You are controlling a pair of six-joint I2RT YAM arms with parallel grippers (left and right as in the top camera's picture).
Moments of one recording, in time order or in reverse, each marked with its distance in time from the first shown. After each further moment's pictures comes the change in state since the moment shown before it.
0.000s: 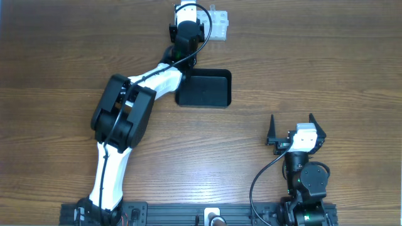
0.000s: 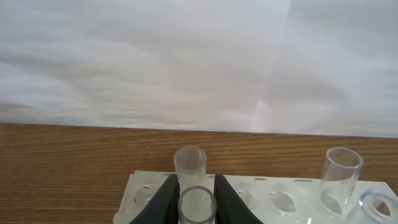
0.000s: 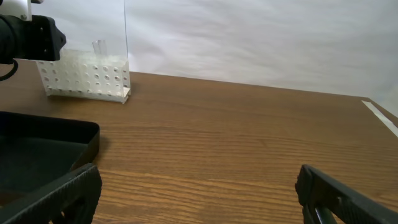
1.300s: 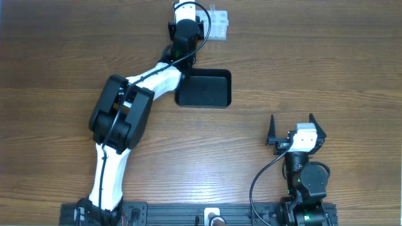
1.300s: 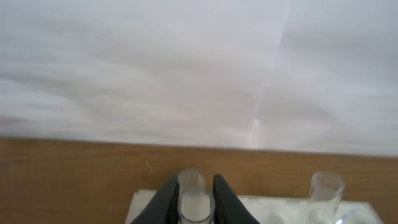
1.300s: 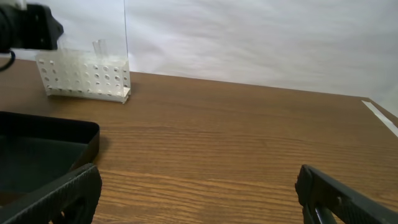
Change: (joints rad) left arm 0.003 -0.038 0.000 0.021 0.004 0.000; right arm 0.000 0.000 0.000 0.000 0.000 0.000
